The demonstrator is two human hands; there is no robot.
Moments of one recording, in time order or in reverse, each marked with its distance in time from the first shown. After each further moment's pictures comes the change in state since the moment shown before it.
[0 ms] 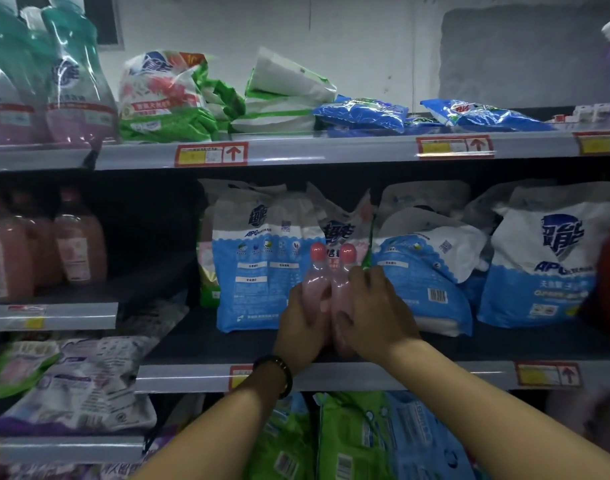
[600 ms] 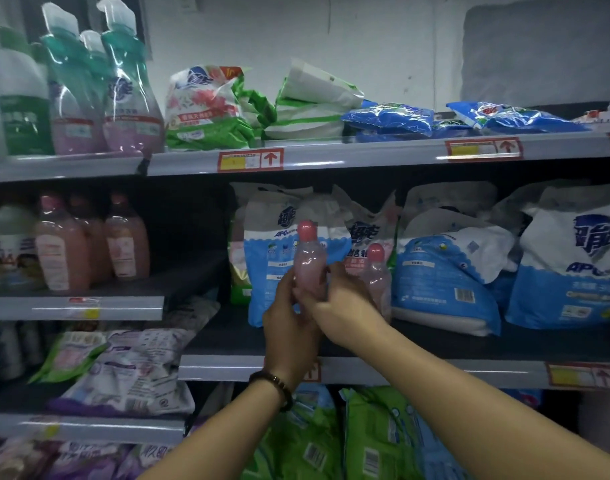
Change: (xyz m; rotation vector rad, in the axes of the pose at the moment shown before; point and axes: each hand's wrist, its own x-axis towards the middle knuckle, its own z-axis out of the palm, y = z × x) left_hand -0.044 0.030 -0.068 -0.043 0.296 0.196; right_hand 0.012 -0.093 -0.003 0.501 -0.105 0.139
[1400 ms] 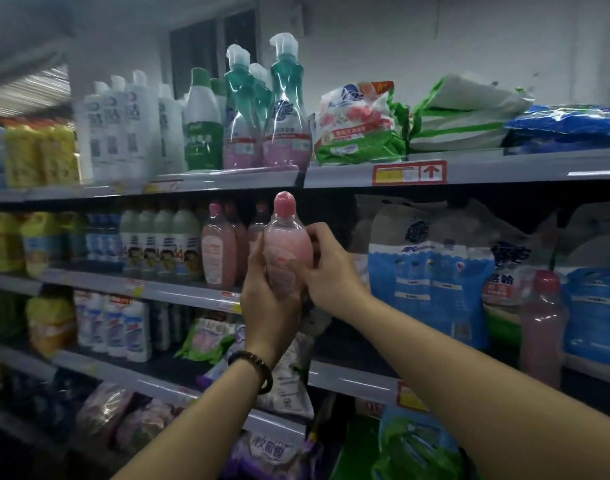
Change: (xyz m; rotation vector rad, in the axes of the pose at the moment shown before) left_hand 0.073 -0.003 -0.225 0.219 0.326 0.084; right_hand 0.038 -0.190 0.122 0.567 -0.170 -0.426
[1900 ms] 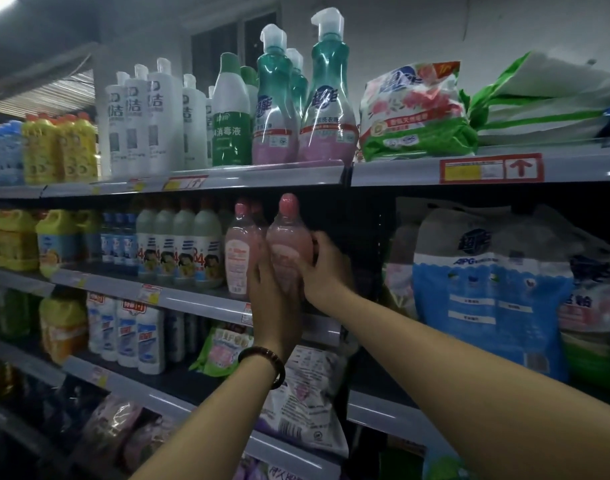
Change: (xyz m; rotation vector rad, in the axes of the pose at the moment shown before) left_hand 0.065 -0.085 -0.007 0.220 0.034 -0.048; right_hand 0.083 0.046 0.099 -0.089 0.122 0.137
